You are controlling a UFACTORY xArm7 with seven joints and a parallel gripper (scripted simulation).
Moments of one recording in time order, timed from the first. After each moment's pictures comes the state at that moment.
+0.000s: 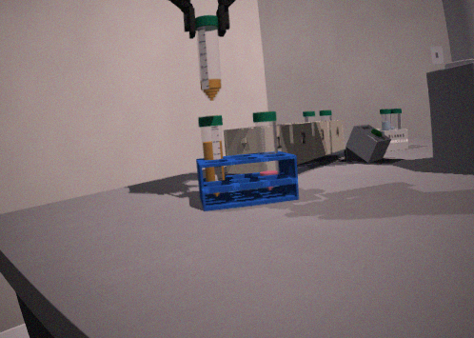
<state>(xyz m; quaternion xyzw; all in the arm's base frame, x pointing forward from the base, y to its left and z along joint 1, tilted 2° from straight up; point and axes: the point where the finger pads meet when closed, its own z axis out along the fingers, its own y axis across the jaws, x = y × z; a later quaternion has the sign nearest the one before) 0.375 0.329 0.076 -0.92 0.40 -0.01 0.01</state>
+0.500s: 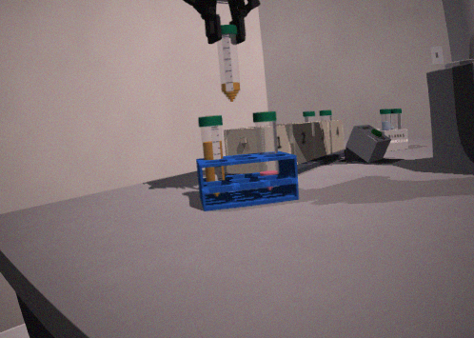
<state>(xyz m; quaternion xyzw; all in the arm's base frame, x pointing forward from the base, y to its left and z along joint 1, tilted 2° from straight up) 0.382 0.271 0.075 -0.97 0.23 -0.01 0.00</state>
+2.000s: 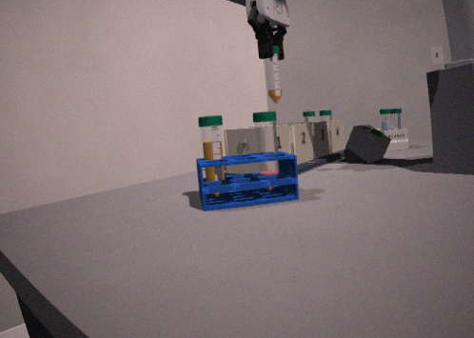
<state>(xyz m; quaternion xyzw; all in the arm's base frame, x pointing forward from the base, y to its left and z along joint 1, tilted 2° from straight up) 0.404 0.073 0.073 -1.00 0.05 -0.01 0.01</state>
